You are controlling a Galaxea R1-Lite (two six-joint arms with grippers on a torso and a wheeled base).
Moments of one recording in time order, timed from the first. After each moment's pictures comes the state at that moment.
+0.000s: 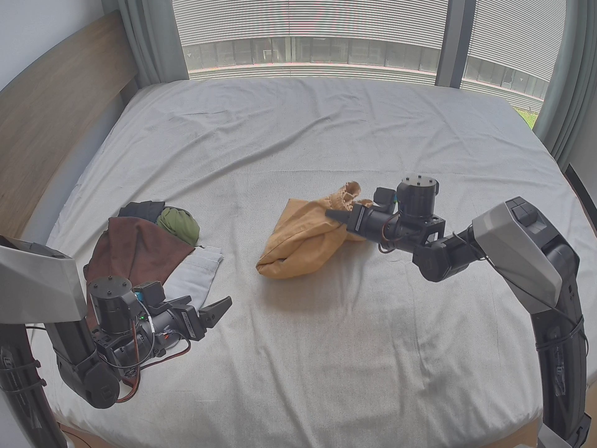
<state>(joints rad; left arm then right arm) -0.30 2.11 -0.26 -1.55 -0.17 -0.33 0.37 2.51 -1.60 -0.75 0.48 0.58</state>
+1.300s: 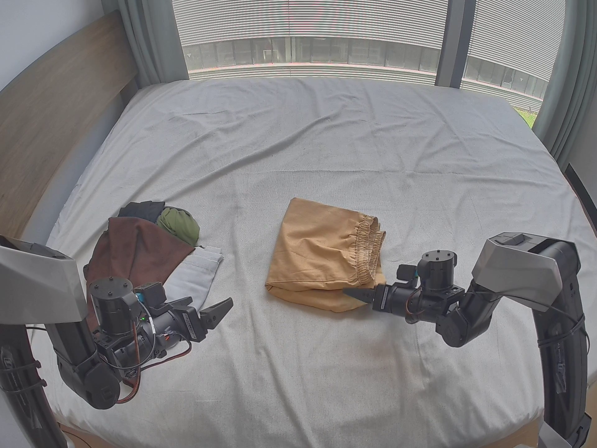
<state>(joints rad) -0.30 2.11 -0.25 -1.55 -0.17 -0.33 0.33 2.52 -1.00 -1.11 0.46 0.51</state>
